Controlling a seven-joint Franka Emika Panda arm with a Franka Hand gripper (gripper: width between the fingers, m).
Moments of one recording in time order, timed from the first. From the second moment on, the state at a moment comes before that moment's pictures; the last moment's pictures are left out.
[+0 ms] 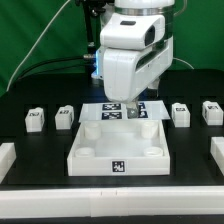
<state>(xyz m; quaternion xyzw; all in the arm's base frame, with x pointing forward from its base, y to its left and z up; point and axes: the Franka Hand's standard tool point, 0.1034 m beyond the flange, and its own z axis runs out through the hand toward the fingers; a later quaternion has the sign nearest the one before) 0.490 0.026 0.084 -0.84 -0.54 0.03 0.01</state>
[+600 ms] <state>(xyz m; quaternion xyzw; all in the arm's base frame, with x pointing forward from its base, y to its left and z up) 0.442 0.007 0.062 -0.73 -0.68 0.04 0.02</state>
